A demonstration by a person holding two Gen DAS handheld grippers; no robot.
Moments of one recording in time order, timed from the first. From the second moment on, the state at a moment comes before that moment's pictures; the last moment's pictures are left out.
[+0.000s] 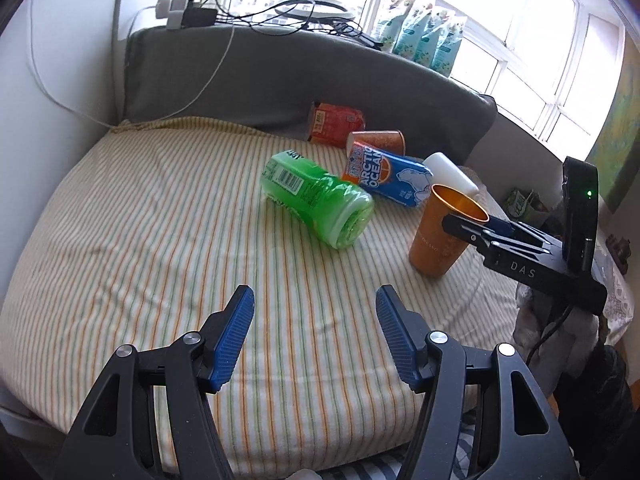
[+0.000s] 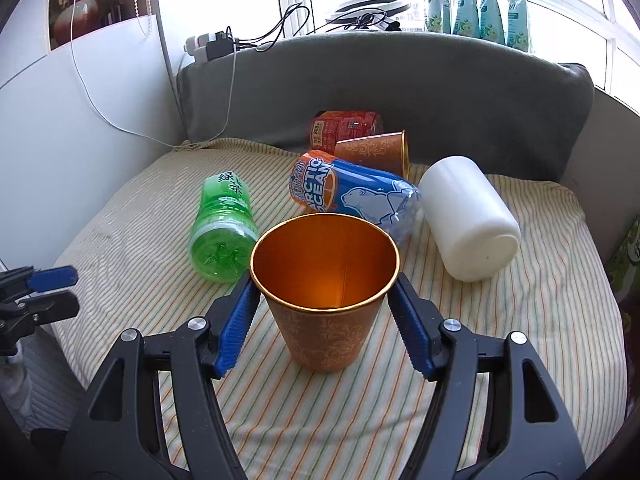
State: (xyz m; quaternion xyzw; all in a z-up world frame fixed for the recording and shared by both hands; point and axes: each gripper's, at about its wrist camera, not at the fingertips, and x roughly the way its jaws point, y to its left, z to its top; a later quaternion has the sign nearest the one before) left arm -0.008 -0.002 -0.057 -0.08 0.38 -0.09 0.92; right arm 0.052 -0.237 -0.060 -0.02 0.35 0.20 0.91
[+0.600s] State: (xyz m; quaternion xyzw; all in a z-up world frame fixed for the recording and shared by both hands) left arm 0.002 -0.039 -0.033 -0.03 0.30 -0.10 0.95; right arm 0.023 -0.252 -0.047 -0.01 0.33 0.19 0.92
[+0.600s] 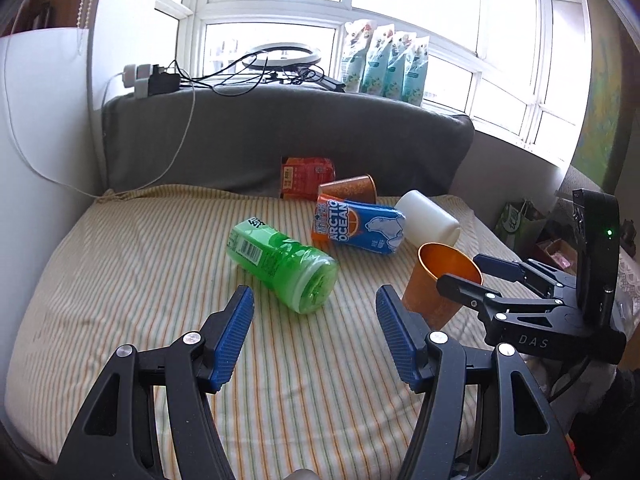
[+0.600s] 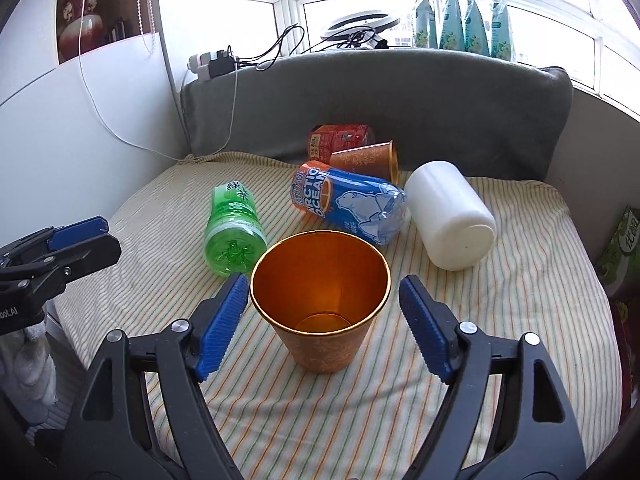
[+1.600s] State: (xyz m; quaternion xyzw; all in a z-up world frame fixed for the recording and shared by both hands) left arm -0.008 -0.044 -0.016 -0.03 0.23 -0.09 0.97; right arm -0.050 -0.293 0.009 0.01 0.25 0.04 0.97
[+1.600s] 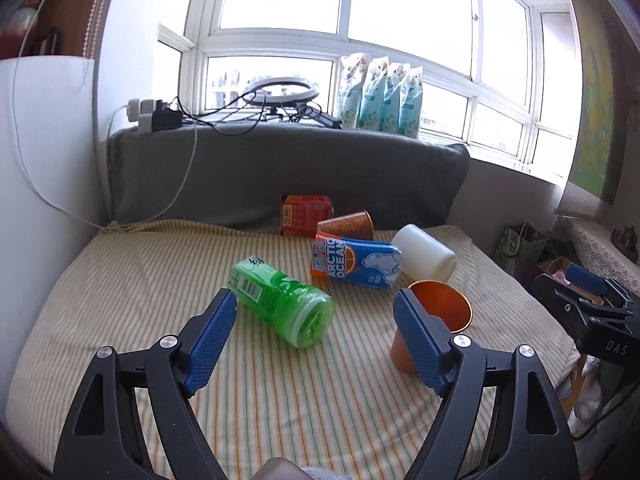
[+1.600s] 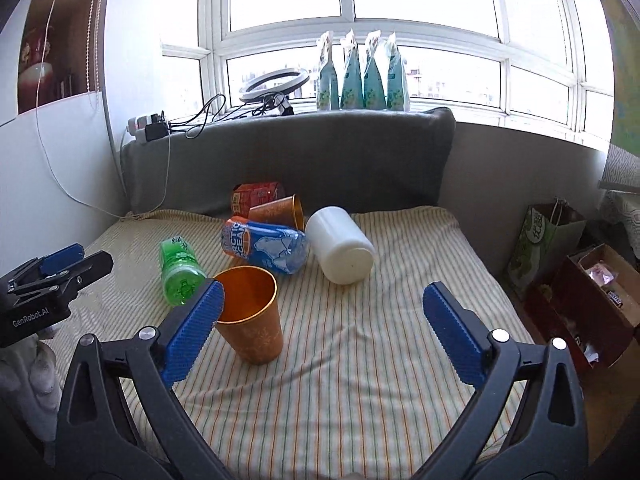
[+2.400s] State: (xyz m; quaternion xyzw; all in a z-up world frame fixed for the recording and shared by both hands) left arm -0.020 -0.032 0.004 -0.02 0.18 -0.06 0.98; right arm -0.037 -0.274 0.031 0.00 0.20 0.02 0.98
